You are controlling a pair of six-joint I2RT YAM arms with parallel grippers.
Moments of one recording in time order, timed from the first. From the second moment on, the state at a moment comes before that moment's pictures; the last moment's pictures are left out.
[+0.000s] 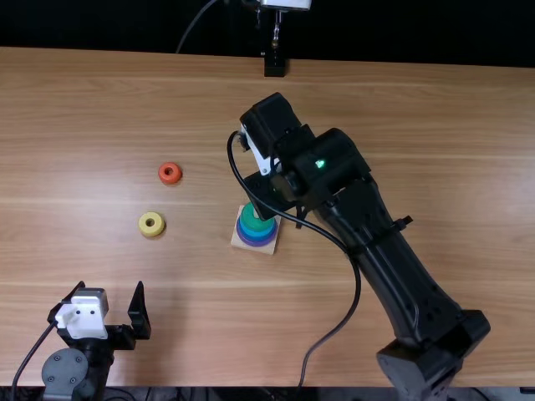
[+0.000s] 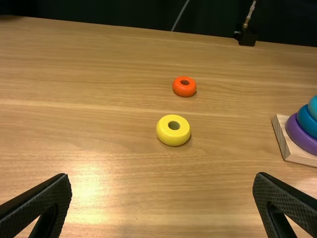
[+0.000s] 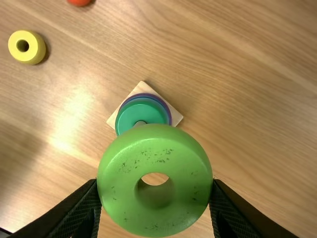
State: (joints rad) left arm -0.07 0.01 0.11 -0.40 -0.01 -0.14; right arm 0.61 2.02 2.22 -1.41 0.04 0.05
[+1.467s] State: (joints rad) left arm -0.07 0.01 0.11 -0.40 -0.01 -0.14; right arm 0.64 2.10 2.22 -1.40 0.04 0.05
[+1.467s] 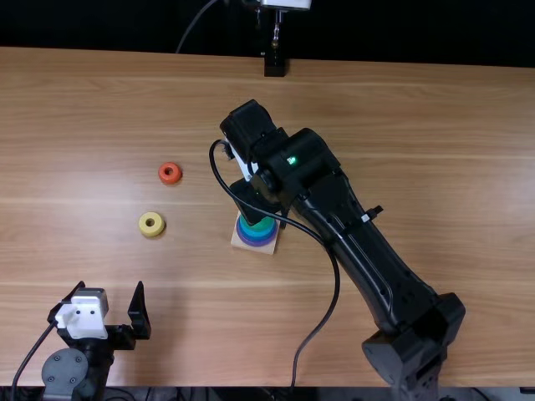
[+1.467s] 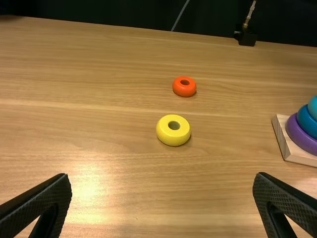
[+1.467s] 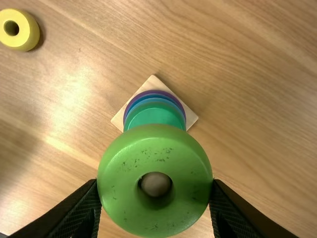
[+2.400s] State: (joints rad) left arm -0.07 0.01 0.11 -0.40 -0.01 -0.14; right arm 0.63 1.94 1.90 -0.89 0.06 0.16
